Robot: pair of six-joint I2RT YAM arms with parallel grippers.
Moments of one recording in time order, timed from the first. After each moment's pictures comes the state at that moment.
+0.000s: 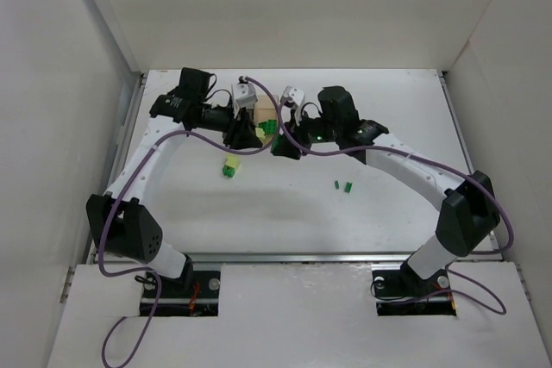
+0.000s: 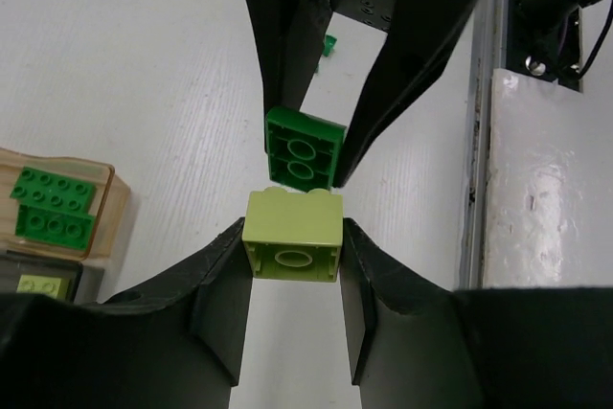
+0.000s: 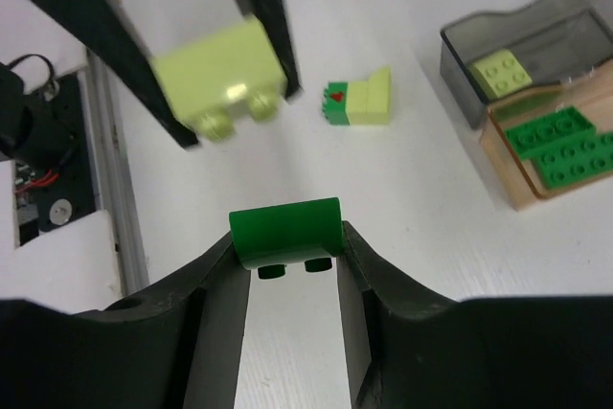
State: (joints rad) left arm -0.26 1.50 1.46 -0.89 1.04 0.66; right arm 0.65 1.58 1.31 -0.19 -0.63 -0.07
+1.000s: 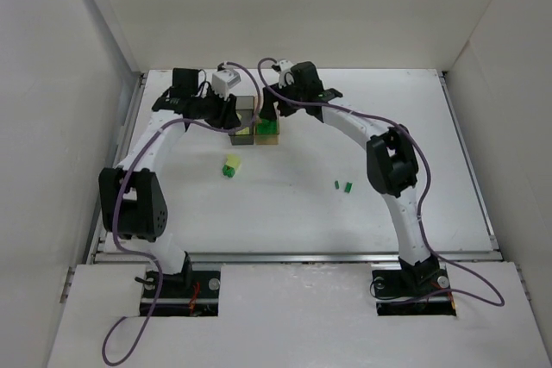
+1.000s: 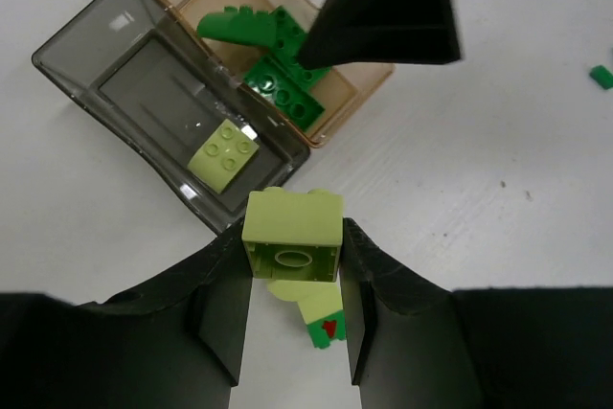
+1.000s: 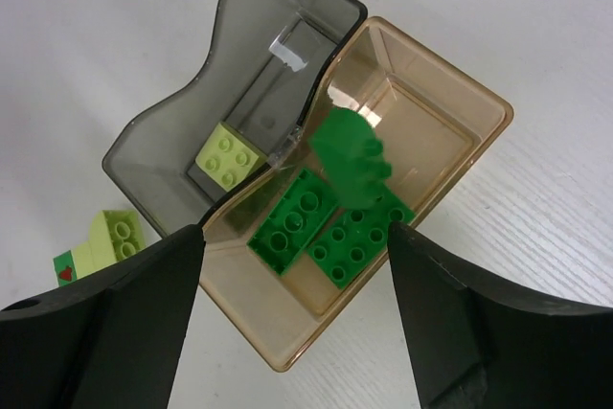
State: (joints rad) left arm -0.13 1.63 1.37 -0.52 0.63 0.34; right arm 0.53 2.32 2.01 -0.25 -0.36 0.15
